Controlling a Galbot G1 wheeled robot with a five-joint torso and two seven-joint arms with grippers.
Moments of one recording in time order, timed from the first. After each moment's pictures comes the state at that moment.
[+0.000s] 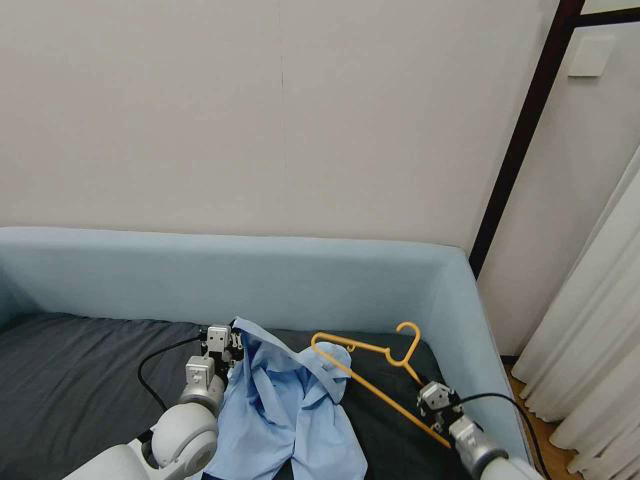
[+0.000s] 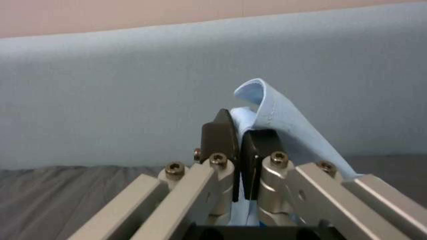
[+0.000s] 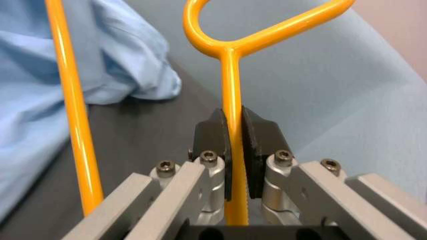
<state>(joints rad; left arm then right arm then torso) 0.82 -0.72 0.21 -1.88 -0.80 0.08 -0.69 -1.25 0.80 0.04 1.85 0.05 -0.12 0.20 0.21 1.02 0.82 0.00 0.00</state>
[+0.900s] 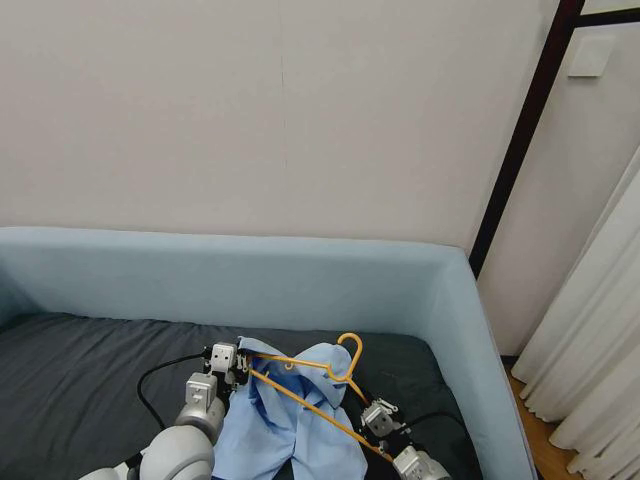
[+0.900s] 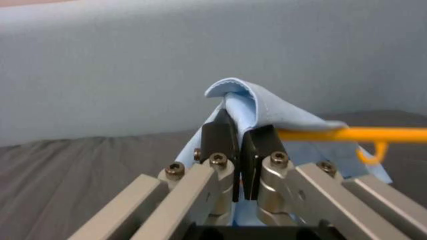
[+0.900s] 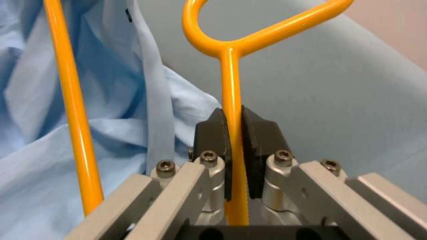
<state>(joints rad) 0.93 -0.66 0.22 -2.03 -0.83 0.15 -0.73 -1.08 0.93 -0.21 1.84 0.06 -0.22 0.31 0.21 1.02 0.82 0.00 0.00</state>
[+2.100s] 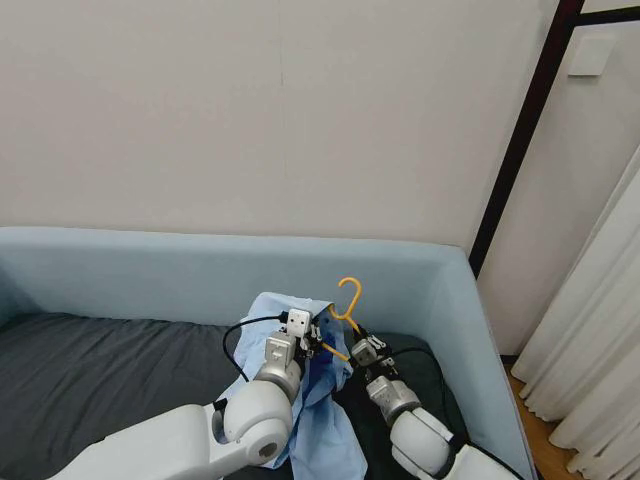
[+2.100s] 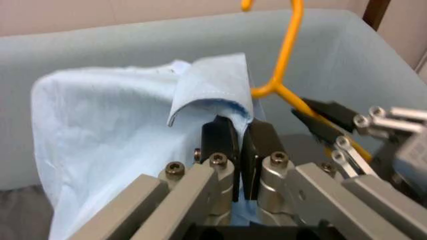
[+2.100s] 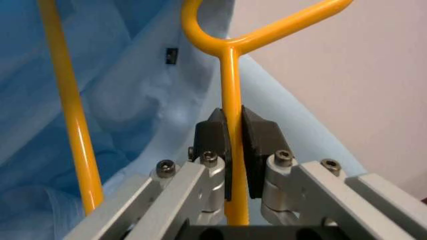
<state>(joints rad) 0.44 -0.86 0.64 -2.01 -0.98 0.22 -0.88 -0.71 1.02 -0.34 1.64 0.02 -0.28 0.41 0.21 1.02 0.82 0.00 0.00</state>
